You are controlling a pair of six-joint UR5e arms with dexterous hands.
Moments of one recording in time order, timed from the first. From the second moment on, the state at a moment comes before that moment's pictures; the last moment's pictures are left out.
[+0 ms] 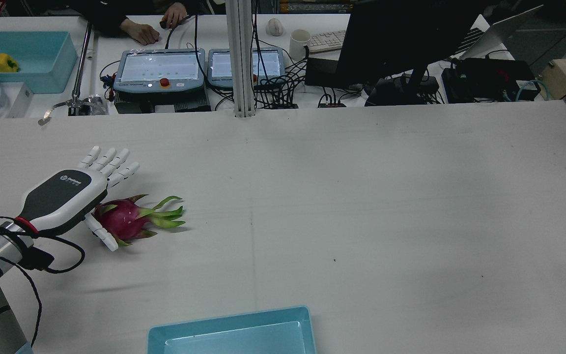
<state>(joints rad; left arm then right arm) -0.67 -1.83 -1.83 0.38 1.17 1.71 1.51 -1.56 1.56 -3.30 -1.47 0.12</state>
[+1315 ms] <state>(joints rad) -0.66 -1.82 -1.72 0.28 1.17 1.78 1.51 -1.56 1.56 -3.30 -1.47 0.12</state>
